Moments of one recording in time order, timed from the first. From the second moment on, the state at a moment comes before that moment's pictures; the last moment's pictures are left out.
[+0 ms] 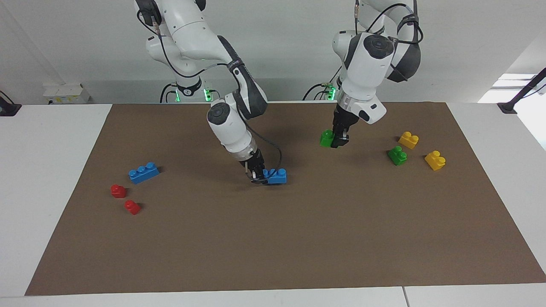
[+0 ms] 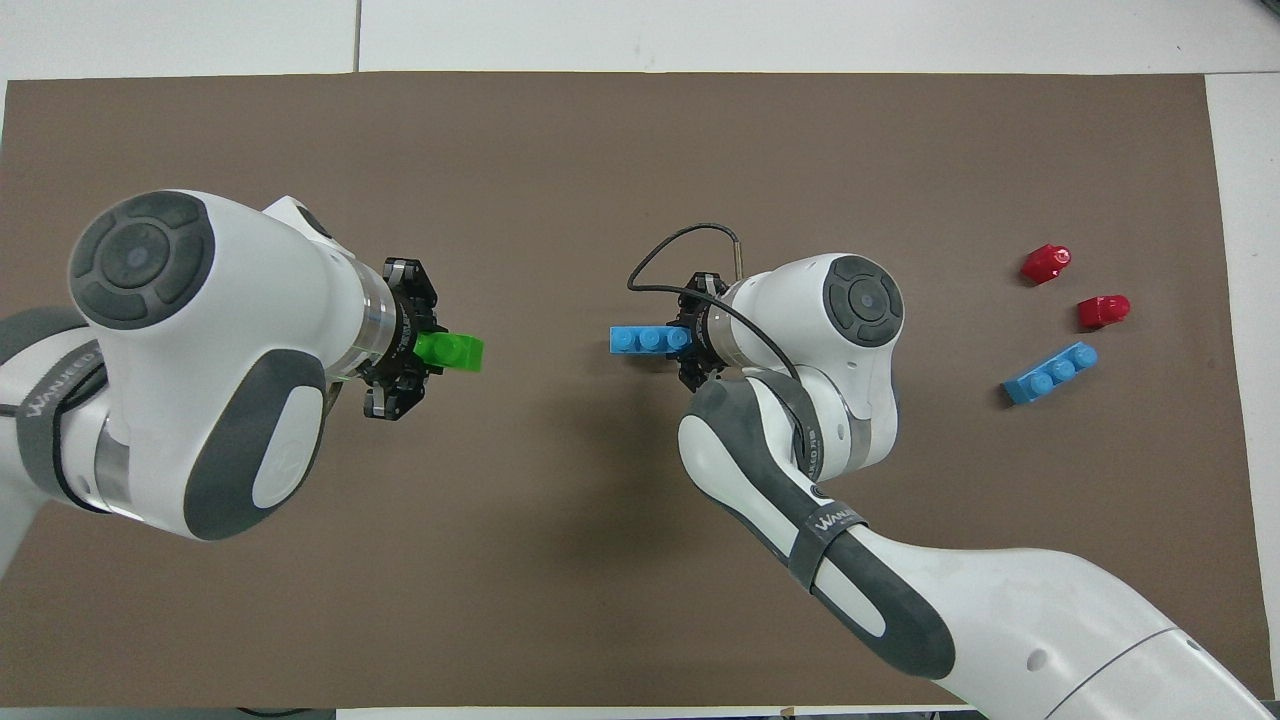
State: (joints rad) left arm -0.30 0.00 -0.17 -1.91 -0.09 2.00 -1.84; right arm 0.37 0.38 0.12 -1.94 0.39 2.52 1.78
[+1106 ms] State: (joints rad) left arm -0.55 0.27 -0.17 -1.84 0.03 2.24 -2.19; right arm 0.37 0.38 0.12 -2.01 0.39 2.60 1.78
